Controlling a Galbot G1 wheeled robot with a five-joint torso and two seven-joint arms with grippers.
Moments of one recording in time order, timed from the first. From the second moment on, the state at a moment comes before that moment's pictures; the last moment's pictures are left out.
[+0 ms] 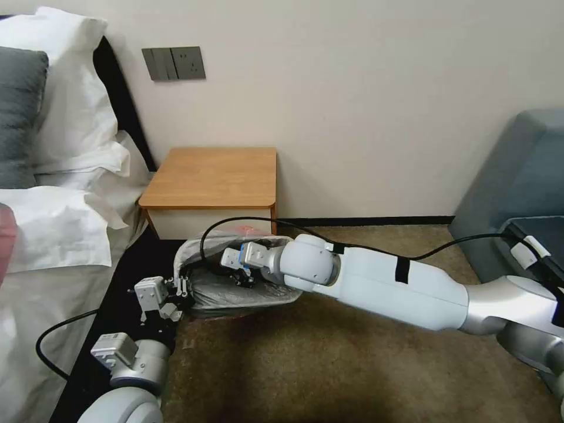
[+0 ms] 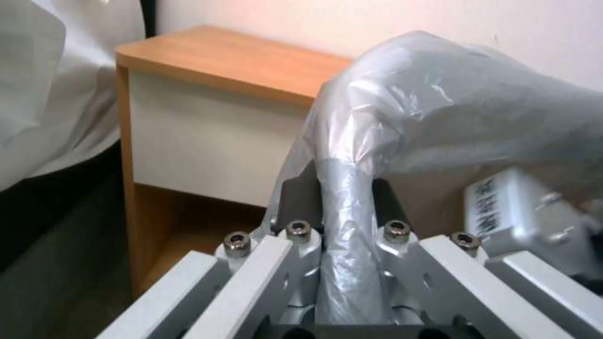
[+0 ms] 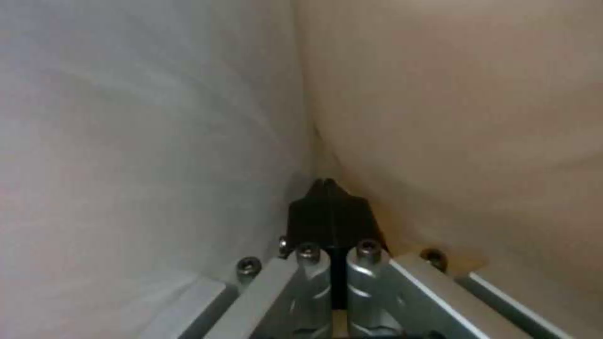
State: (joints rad) left arm 1.73 -1.38 -0.58 -2.38 -0.42 0.19 -0.12; right arm -0.10 1.15 -0.88 1.71 0.41 -0.71 -0.20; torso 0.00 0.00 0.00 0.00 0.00
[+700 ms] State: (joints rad) left arm 1.71 -1.40 -0.62 -2.35 -0.49 0.16 -0.14; right arm -0.08 1.03 -0.80 1.98 0.75 -0.73 0.01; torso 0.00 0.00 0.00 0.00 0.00
